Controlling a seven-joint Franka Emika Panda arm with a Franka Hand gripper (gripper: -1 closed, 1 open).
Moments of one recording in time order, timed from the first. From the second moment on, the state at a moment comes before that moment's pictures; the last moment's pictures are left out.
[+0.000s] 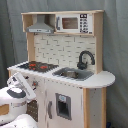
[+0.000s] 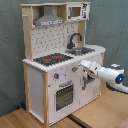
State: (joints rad) arm -0.62 -1.51 1.50 -2.73 -0.04 3.38 -0.07
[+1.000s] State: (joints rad) arm -0.76 -1.51 1.61 -2.65 0.13 3.47 -0.03
